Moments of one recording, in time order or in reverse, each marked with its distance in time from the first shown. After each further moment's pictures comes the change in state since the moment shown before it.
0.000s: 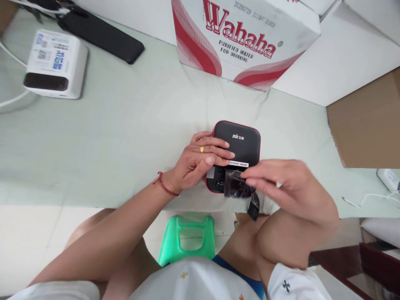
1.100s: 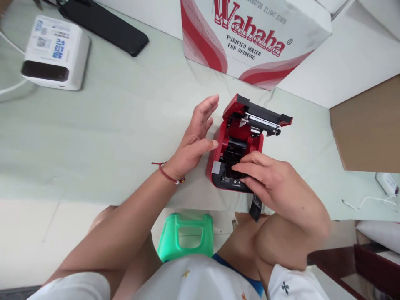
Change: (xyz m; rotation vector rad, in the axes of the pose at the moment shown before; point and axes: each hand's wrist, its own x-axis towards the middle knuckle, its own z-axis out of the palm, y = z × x) left_hand 0.008 -0.042 -0.005 -0.313 0.124 -0.226; right_hand 0.007 -0.008 0.017 -0.347 -0.125 0.043
